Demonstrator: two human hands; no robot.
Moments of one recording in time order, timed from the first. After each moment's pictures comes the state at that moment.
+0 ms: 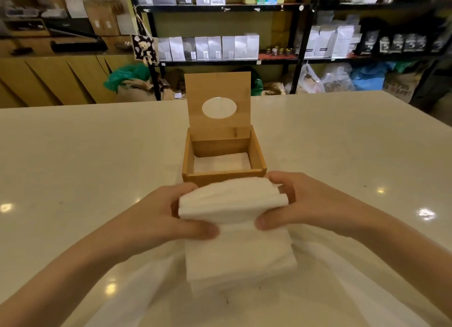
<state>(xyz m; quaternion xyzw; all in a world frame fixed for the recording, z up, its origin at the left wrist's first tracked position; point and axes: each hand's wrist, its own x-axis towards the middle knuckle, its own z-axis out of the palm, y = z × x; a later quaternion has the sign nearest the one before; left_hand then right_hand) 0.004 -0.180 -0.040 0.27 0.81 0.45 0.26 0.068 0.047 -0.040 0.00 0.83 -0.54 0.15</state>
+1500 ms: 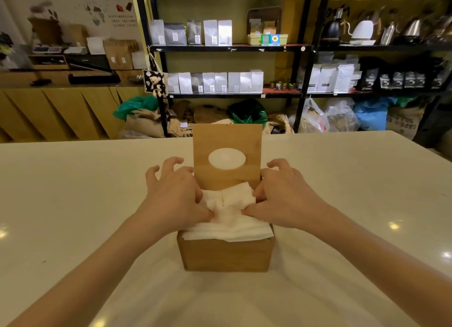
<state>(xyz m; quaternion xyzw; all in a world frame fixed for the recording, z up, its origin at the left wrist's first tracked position) -0.088 -0.123 -0.023 0.19 0.98 0.08 0.01 -0.031 0.041 -0.018 0.05 0.99 -0.15 -0.01</state>
